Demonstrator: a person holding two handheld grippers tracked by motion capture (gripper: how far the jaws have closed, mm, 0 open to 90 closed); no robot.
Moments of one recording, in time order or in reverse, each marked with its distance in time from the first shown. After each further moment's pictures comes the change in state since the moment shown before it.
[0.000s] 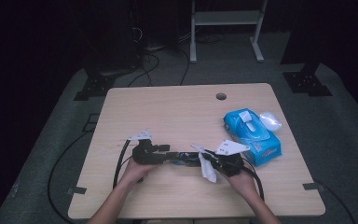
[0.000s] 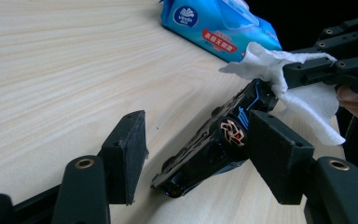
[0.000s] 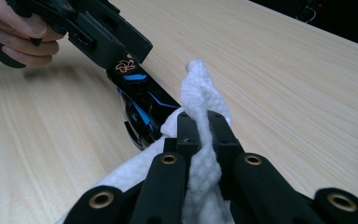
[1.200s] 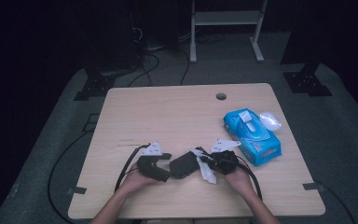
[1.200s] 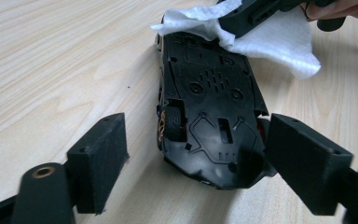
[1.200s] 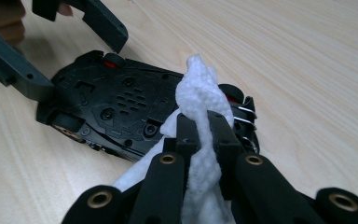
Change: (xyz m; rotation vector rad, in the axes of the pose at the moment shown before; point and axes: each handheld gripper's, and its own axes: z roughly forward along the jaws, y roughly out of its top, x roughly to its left) left arm -0.030 -0.017 0.012 0.168 0.045 0.281; right arm -0.007 -0.008 0.025 0.130 0.051 0.043
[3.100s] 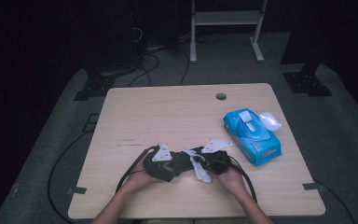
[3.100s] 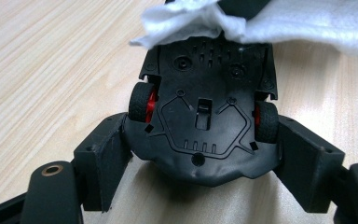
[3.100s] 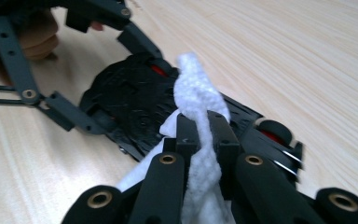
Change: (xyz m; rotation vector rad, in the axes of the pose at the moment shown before) left arm -0.002 0.003 0.020 0.092 0.116 0.234; right arm 0.013 0.011 0.015 -0.004 -0.004 -0.040
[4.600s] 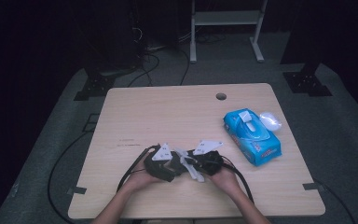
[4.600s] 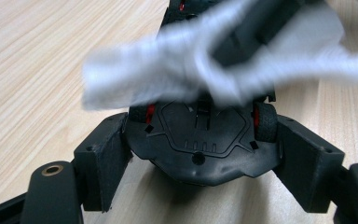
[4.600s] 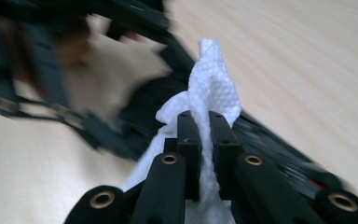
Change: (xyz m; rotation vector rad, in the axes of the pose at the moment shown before) left arm -0.002 0.006 0.000 -0.019 -0.029 -0.006; right arm 0.015 0.013 0.012 0.003 0.087 -0.047
